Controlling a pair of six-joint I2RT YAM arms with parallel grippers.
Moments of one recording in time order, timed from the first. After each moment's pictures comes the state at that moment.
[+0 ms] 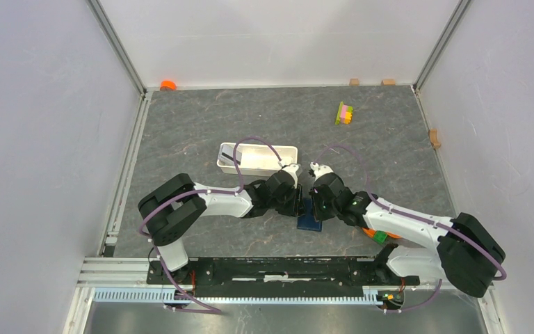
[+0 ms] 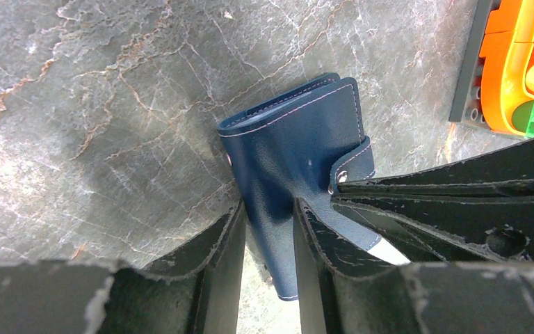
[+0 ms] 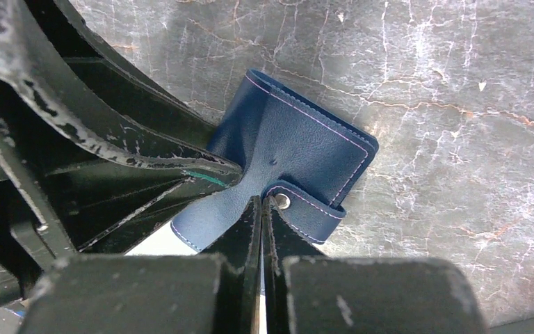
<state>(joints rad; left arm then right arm) -1.00 1.76 0.85 0.16 0.06 -0.70 0.82 1.21 0.55 -0.27 0.08 0.48</state>
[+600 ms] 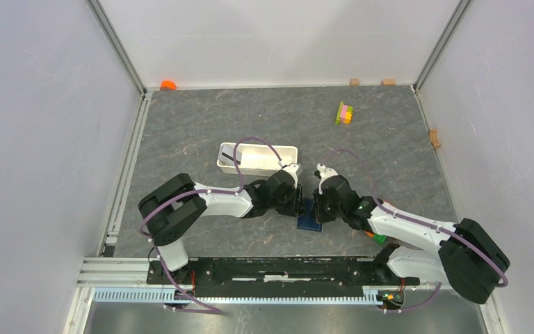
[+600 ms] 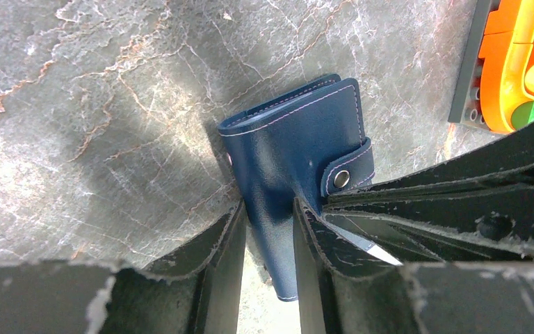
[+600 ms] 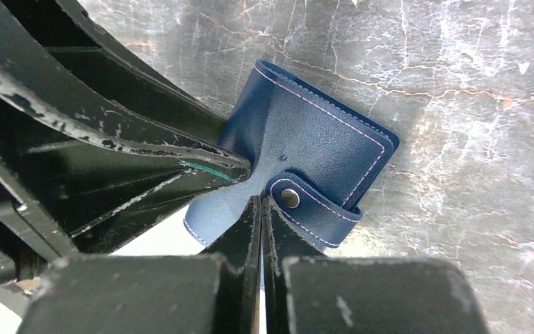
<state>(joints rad) -1.00 1.76 0.85 0.16 0.06 -0.70 0.77 1.18 0.47 -0.19 0.02 0.52</state>
